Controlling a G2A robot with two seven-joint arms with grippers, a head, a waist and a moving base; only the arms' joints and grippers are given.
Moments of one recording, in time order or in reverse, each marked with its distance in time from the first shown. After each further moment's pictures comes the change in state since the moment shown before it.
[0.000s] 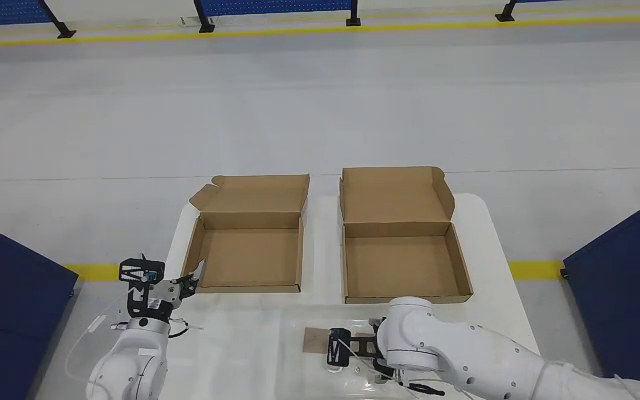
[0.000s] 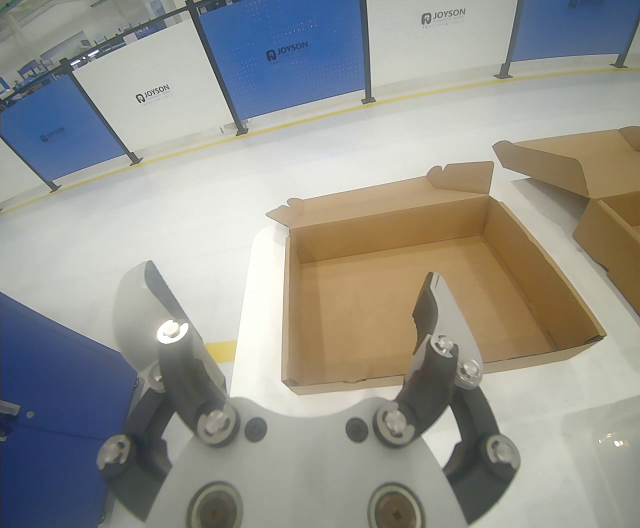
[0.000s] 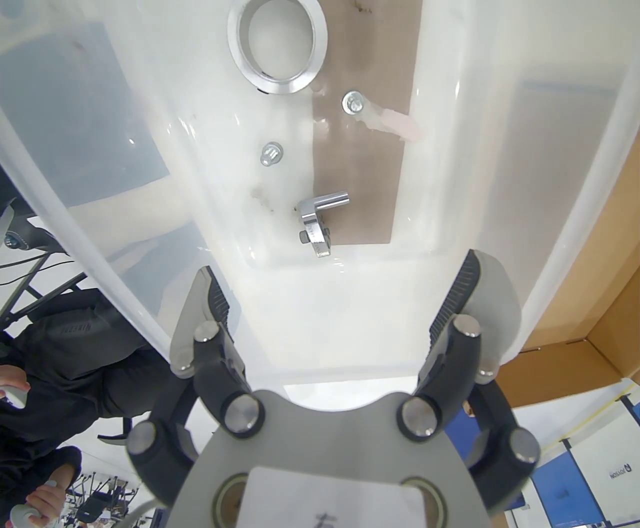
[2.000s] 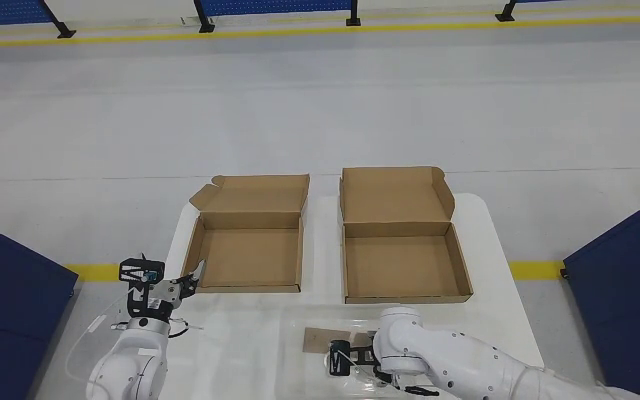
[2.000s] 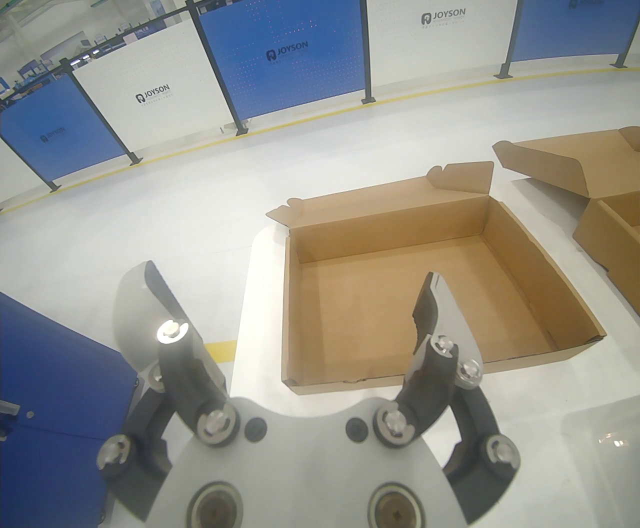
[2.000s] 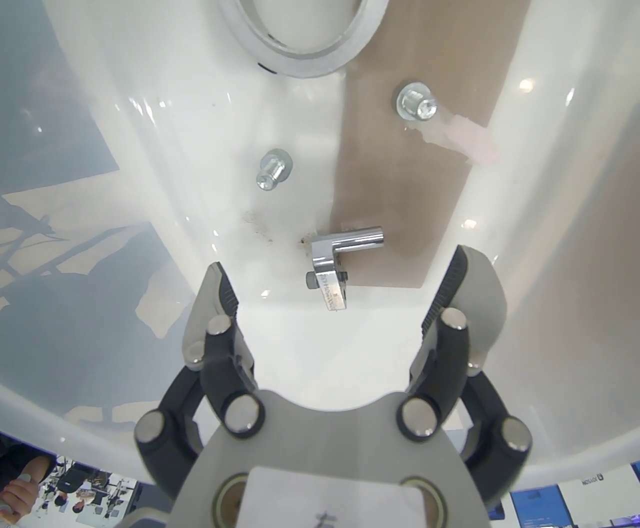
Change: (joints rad) left arm 0.000 0.000 0.000 0.000 0.000 0.000 0.000; right arm -0.055 -0.052 -0.036 0.155 -0.107 -0.088 -0.079
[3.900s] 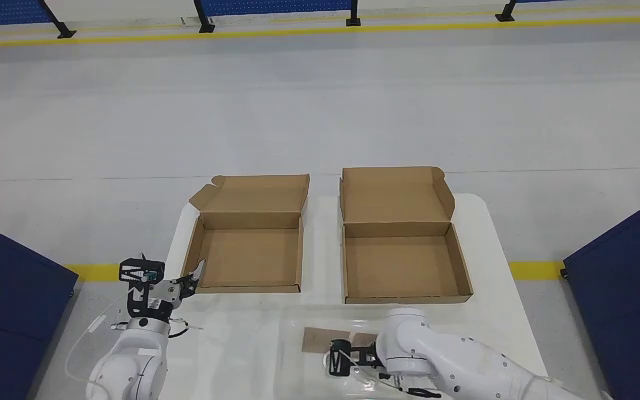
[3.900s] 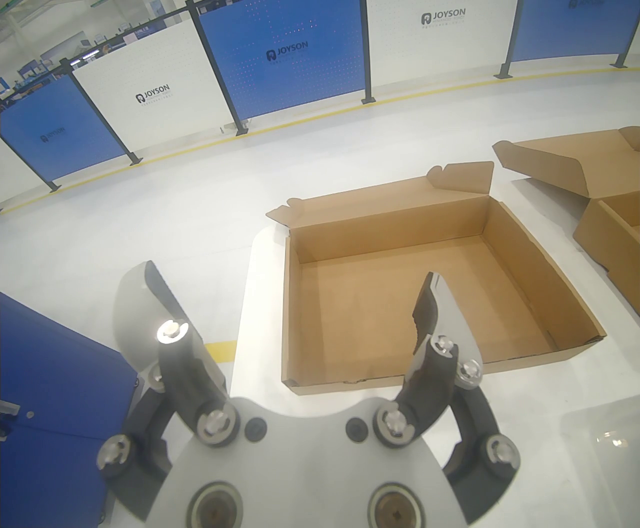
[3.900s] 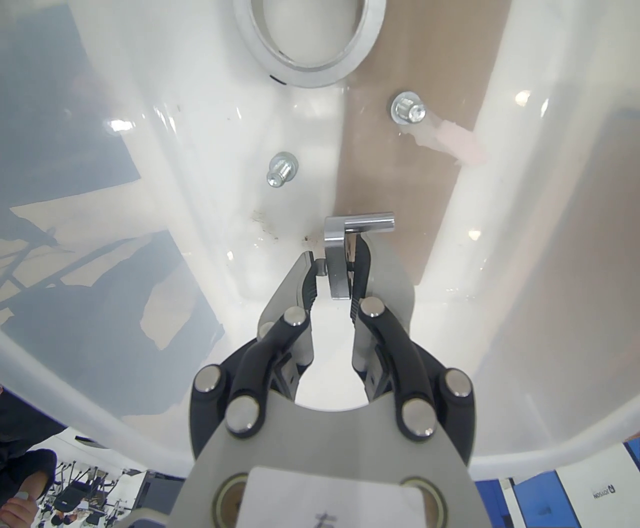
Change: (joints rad) left arm 0.000 0.000 0.000 0.000 0.000 0.000 0.000; right arm -0.085 0.011 0.112 -0.045 -0.017 -0.054 -0.014
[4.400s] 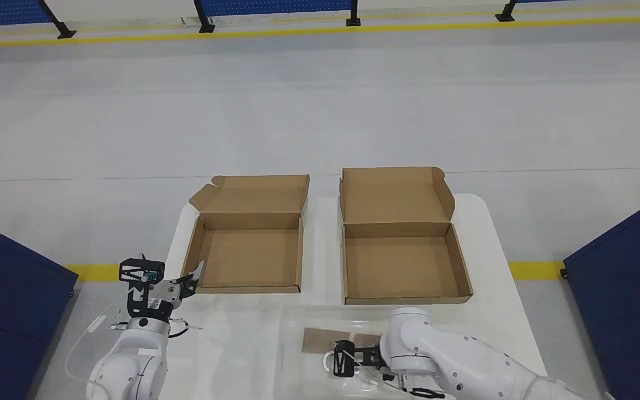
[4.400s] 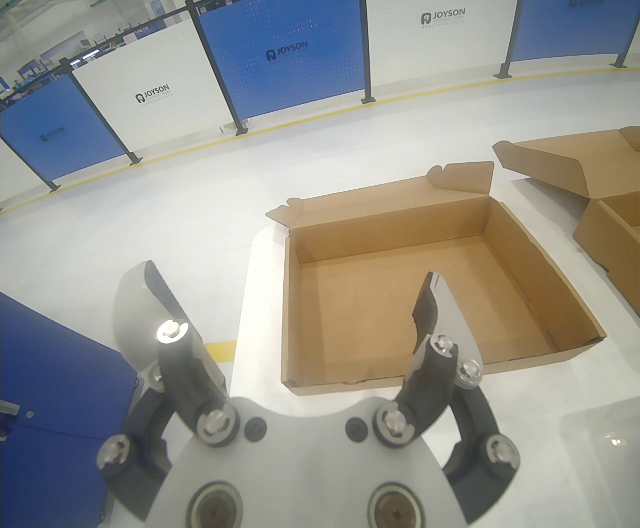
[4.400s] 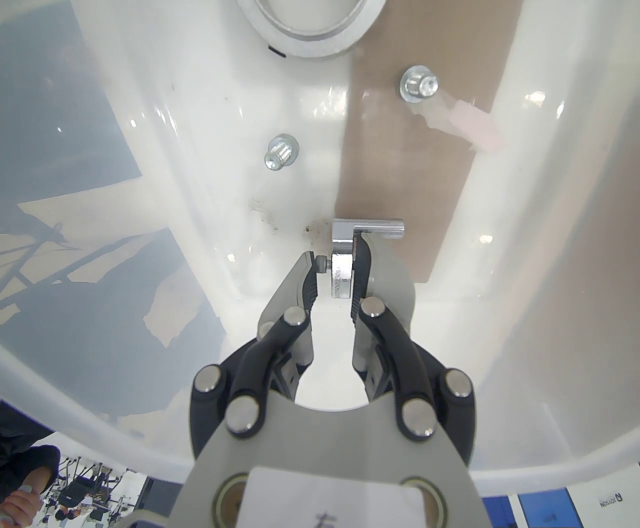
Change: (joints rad) left arm 0.000 0.000 0.000 0.000 0.000 0.000 0.000; right arm 0.005 0.010 -0.012 0.024 0.017 -0.005 -0.001
